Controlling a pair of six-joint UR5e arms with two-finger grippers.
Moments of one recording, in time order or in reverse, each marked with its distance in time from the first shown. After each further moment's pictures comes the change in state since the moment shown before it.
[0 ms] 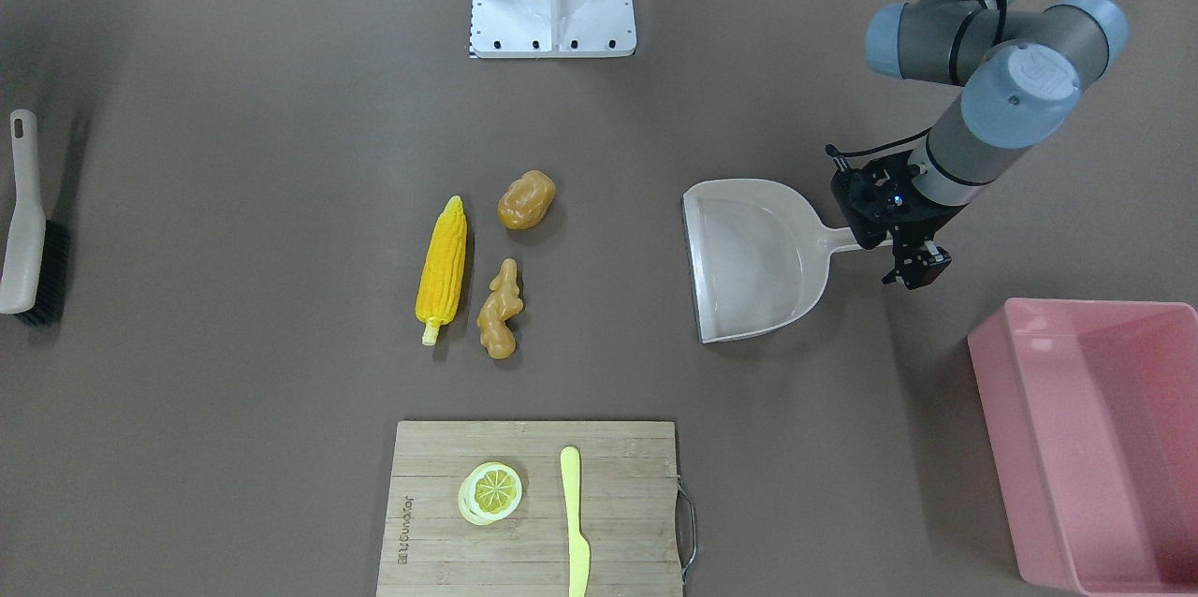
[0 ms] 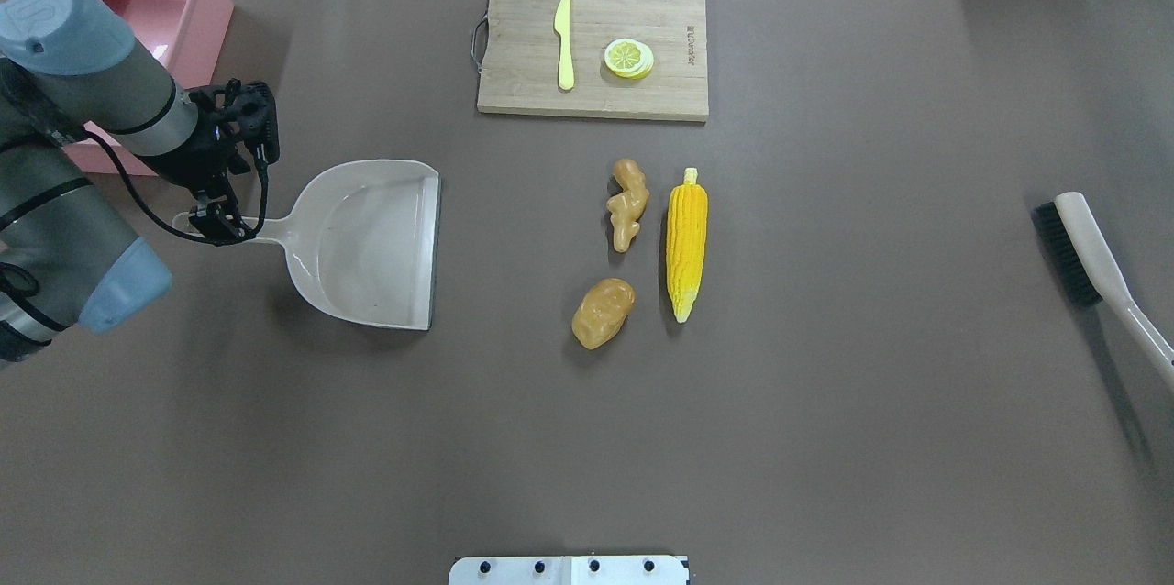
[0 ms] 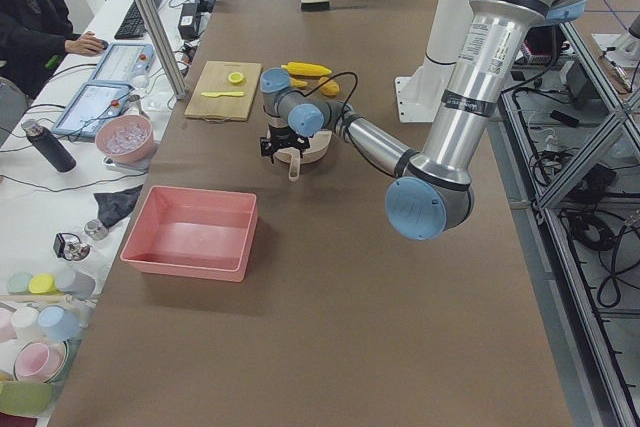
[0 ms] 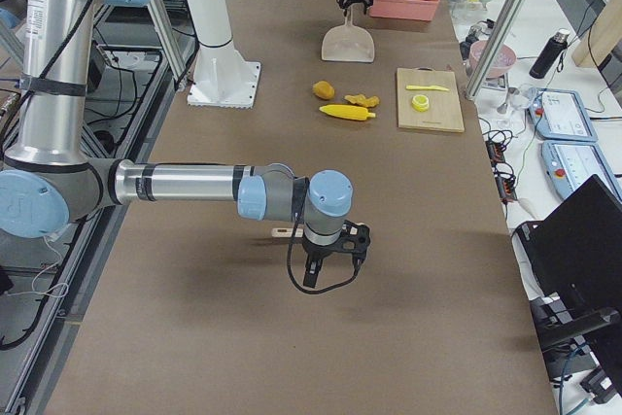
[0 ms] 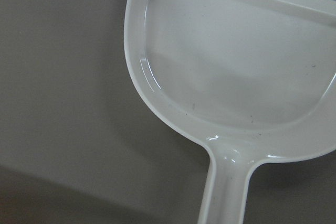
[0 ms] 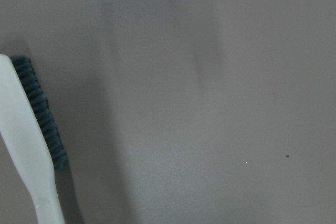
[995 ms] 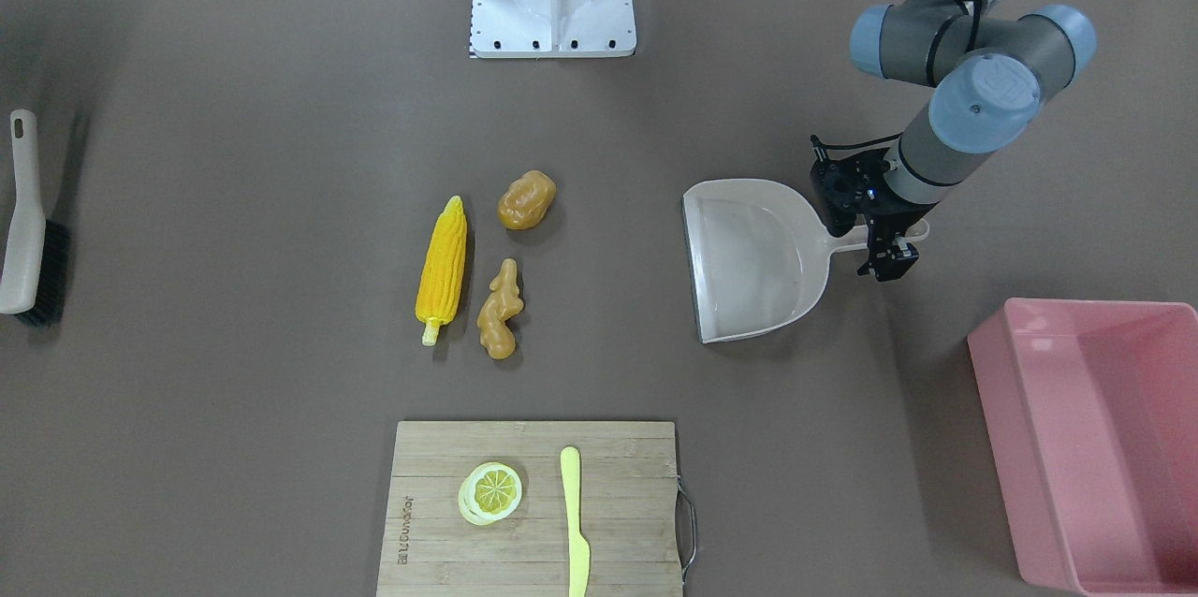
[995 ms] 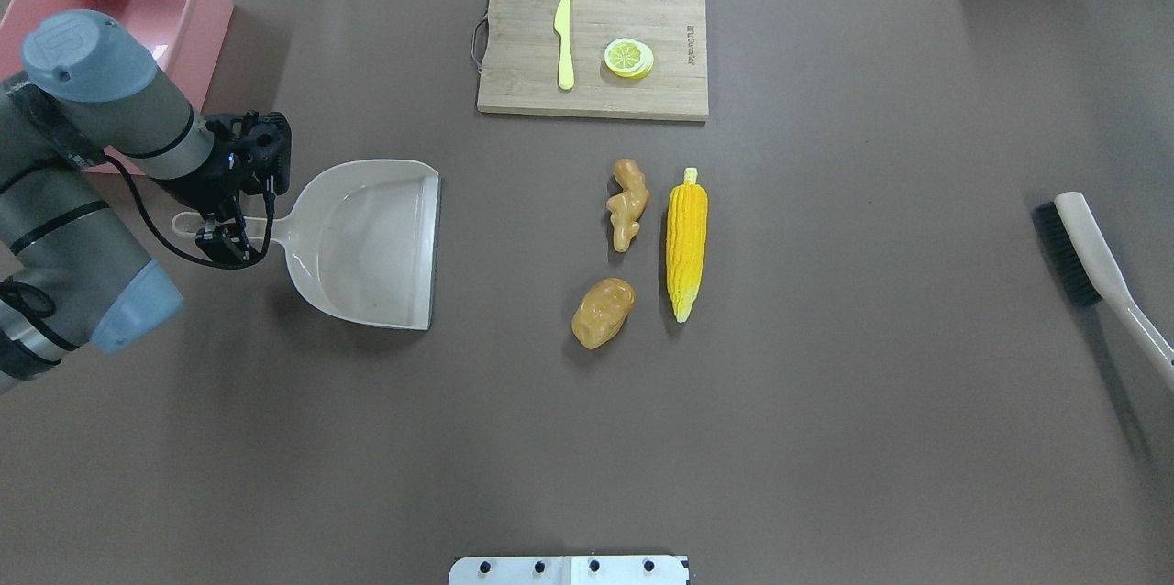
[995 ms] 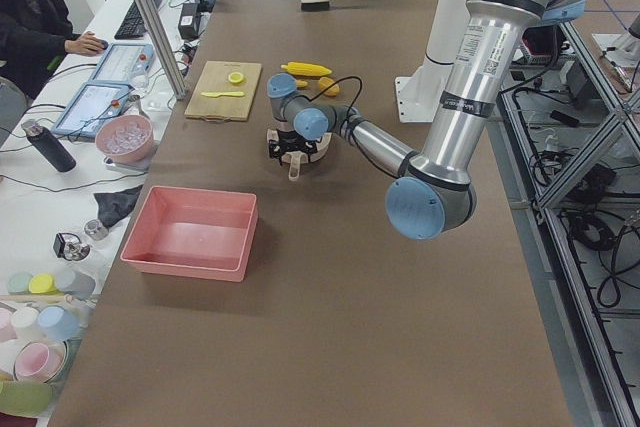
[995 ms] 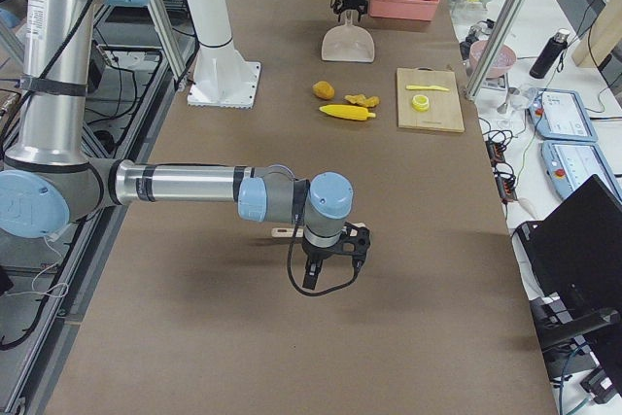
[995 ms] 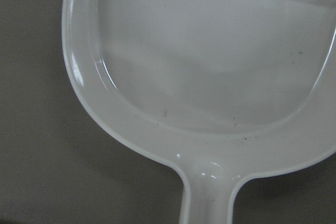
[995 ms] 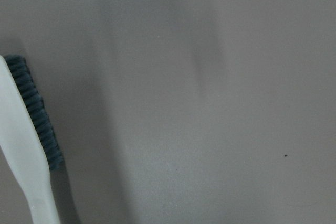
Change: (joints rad) left arm 0.059 0.012 0.006 -0.006 0.003 0.088; right arm 0.000 0.002 -0.012 0.001 -0.001 -0.001
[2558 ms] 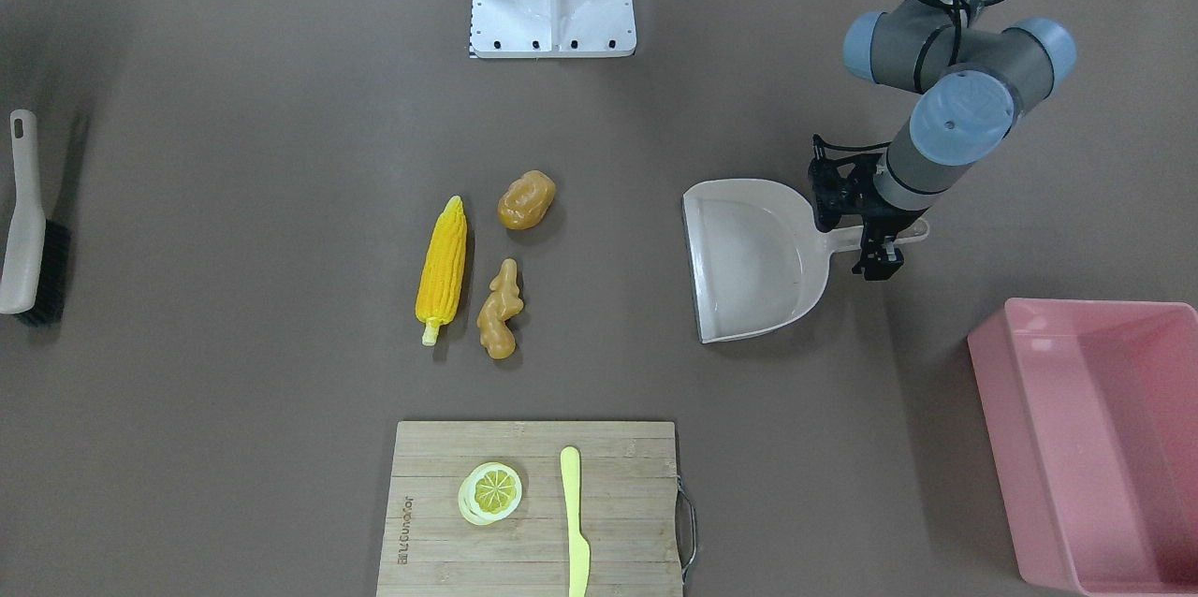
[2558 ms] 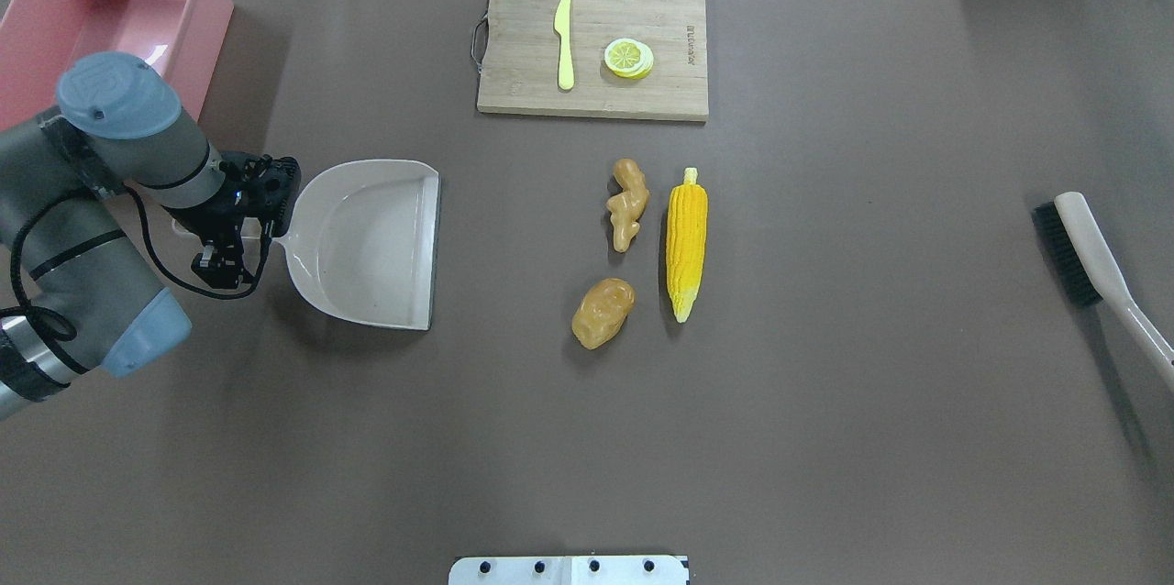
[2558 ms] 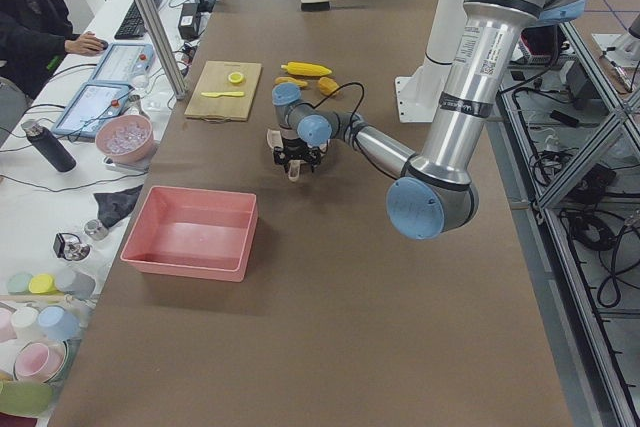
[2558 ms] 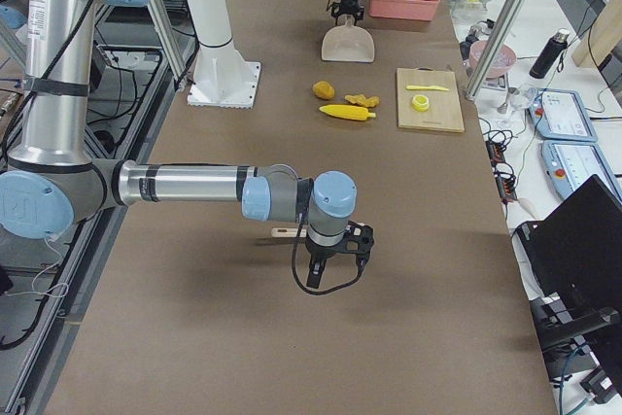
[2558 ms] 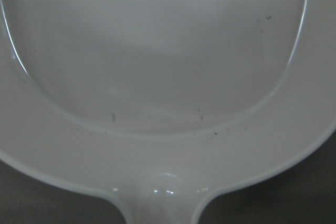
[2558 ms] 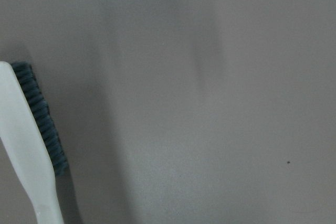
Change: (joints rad) left arm 0.022 0.020 0.033 -0.006 0.040 0.160; right arm 0.000 0.018 -0.005 0.000 0.002 0.000
